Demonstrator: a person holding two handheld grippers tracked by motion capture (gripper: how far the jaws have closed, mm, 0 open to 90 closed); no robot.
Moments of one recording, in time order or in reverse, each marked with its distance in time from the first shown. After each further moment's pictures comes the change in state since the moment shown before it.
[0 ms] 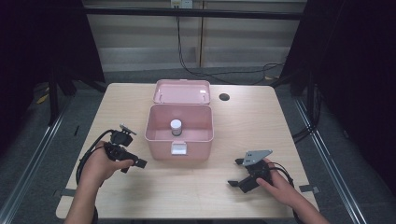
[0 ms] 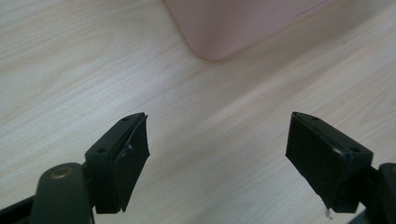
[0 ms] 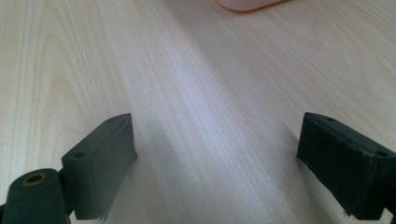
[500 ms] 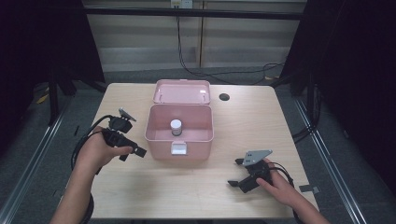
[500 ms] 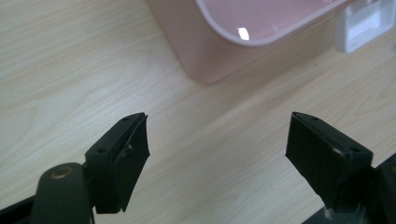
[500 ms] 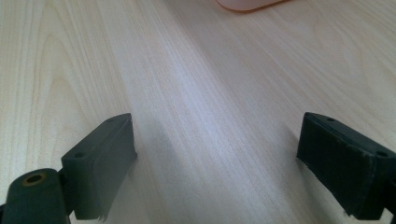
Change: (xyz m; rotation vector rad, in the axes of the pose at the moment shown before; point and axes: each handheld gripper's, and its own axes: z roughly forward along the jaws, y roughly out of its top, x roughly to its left) left arm -0.008 0.031 -0.036 0.020 0.014 0.004; right arm 0.000 0.000 0.000 -0.004 0.000 -0.006
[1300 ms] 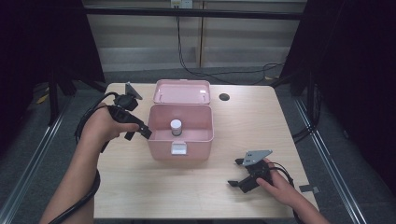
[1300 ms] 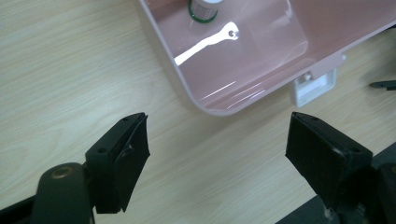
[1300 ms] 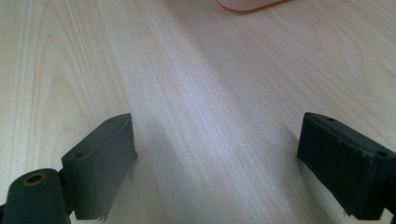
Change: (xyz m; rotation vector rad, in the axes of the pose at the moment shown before) left arm -0.011 0.053 -0.040 0.034 0.019 -0.031; right arm 0.000 0.000 0.000 0.002 0.000 0.000
